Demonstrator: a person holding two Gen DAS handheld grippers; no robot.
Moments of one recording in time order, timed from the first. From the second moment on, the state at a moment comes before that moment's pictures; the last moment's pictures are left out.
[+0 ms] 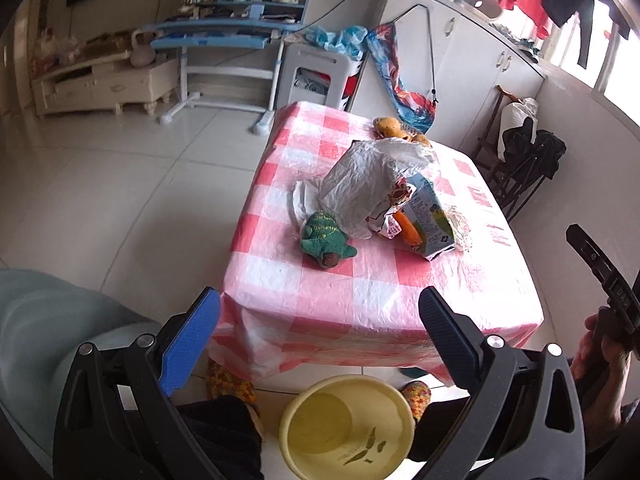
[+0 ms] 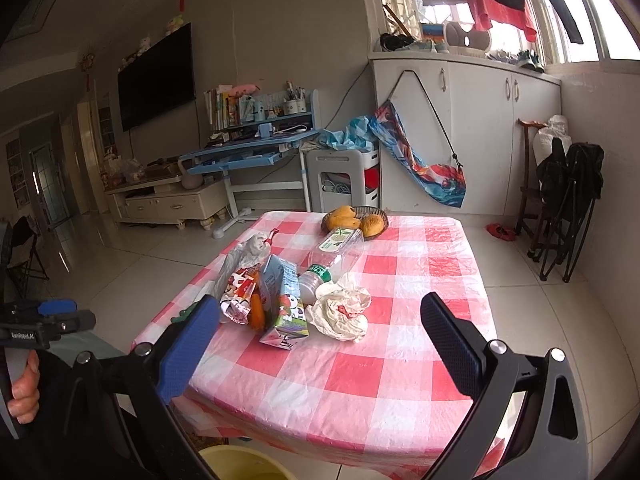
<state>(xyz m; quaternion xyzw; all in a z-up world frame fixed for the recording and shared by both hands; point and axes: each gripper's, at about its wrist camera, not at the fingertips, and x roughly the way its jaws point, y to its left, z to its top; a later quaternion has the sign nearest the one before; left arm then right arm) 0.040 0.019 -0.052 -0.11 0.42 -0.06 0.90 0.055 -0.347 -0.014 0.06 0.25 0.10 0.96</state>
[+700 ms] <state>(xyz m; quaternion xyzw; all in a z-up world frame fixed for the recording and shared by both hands) 0.154 -0.026 -0.122 -0.08 0.49 -0.01 0.87 0.140 -0.360 -0.065 0.10 0.39 0.10 0.91</state>
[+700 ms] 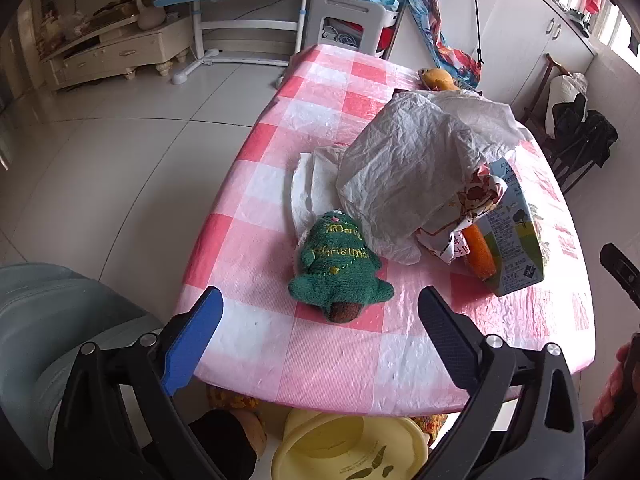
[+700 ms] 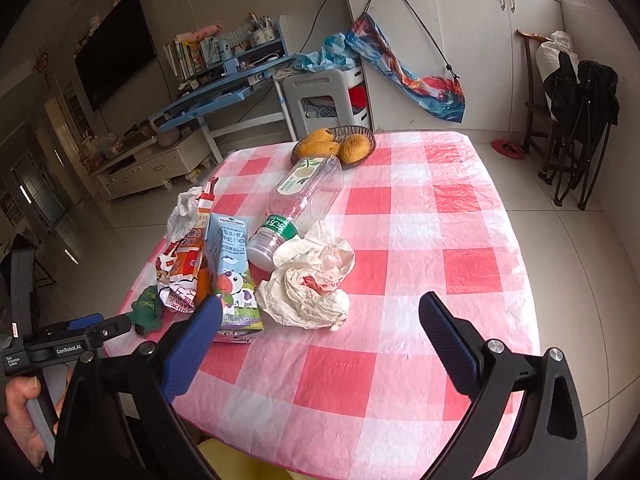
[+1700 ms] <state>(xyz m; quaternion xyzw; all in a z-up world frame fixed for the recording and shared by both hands) 0.115 0.005 -0.105 -0.15 0.46 -0.03 0.87 0.144 -0.233 -0.073 -0.10 0.38 0.28 0.88</state>
